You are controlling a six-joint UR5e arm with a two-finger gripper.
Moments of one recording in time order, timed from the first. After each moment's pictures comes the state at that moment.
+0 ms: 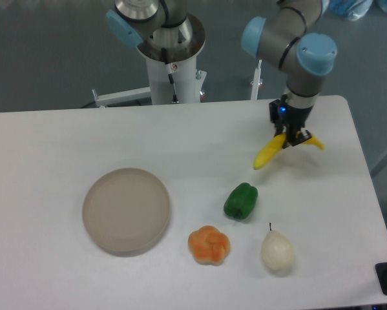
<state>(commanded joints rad) 2.67 -1.81 -2.01 -0.90 1.46 1.84</state>
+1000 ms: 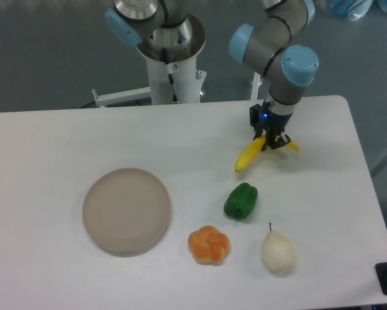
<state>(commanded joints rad) 2.66 -1.83 -2.05 -0.88 1.49 1.84</state>
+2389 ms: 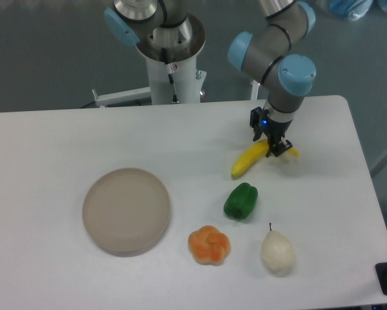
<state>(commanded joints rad) 2.64 -1.85 -1.99 -0.86 1.51 1.82</state>
